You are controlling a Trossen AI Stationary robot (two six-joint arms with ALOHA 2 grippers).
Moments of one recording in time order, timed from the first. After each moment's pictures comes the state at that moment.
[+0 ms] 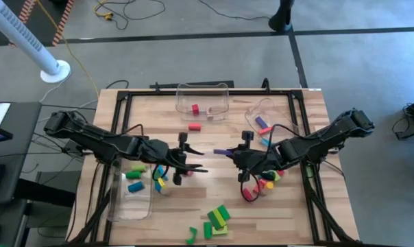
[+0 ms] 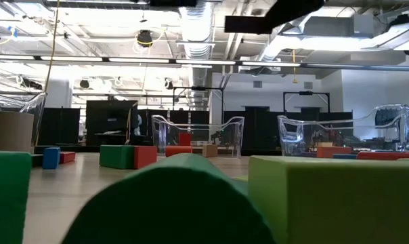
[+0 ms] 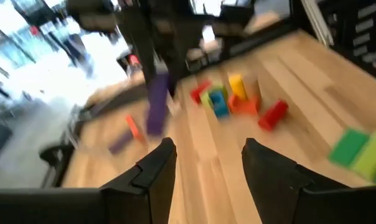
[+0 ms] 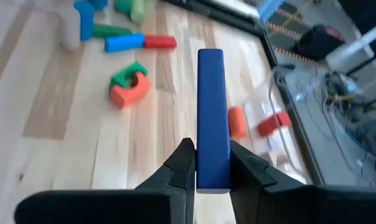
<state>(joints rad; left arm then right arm) -0.27 1.29 0.95 0.02 -0.30 0.31 0.37 1.37 1.10 -0.45 0.64 0.00</state>
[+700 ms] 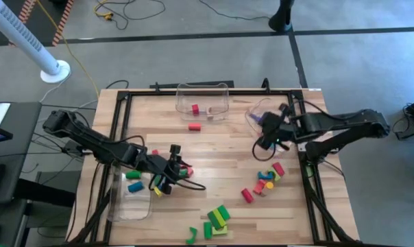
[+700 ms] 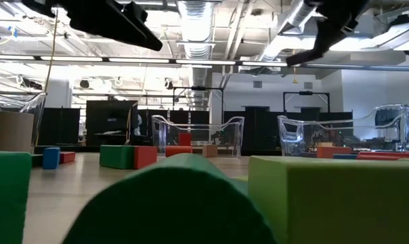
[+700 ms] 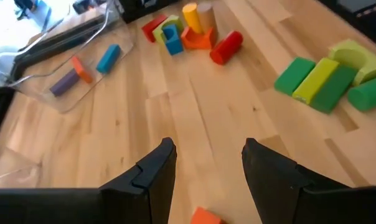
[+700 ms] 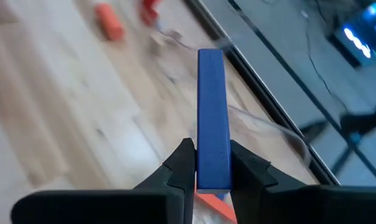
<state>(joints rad) -0.37 1.27 0.78 -0.03 -0.32 0.17 0.08 1.10 1.10 -1.09 0.69 0.46</state>
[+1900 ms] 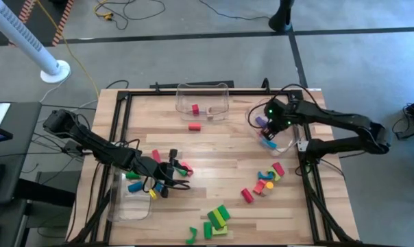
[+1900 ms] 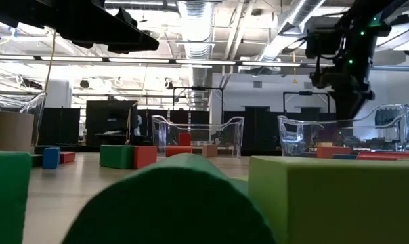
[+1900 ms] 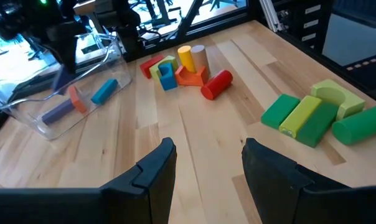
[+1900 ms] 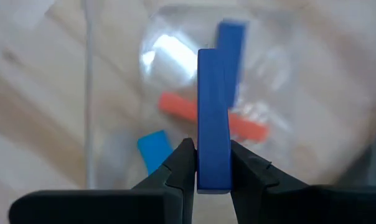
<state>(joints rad) -0.41 1.27 0.56 0.40 -0.32 0.16 -0.53 1.10 0.74 -0.92 0.06 0.32</state>
